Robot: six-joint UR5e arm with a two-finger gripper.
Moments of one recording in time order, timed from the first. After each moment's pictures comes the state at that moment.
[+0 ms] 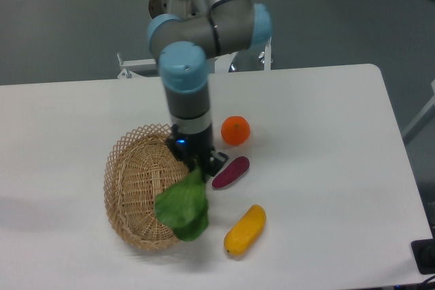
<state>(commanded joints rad) 2.39 -1.83 -1.75 -0.82 1.51 0.94</state>
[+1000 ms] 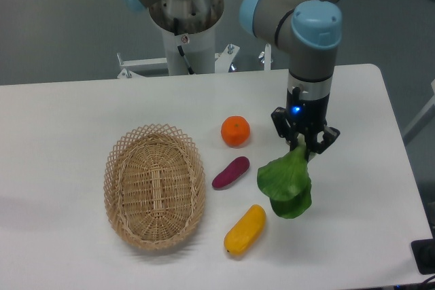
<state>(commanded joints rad) 2.68 -1.82 -1.74 -0.86 1.41 1.34</state>
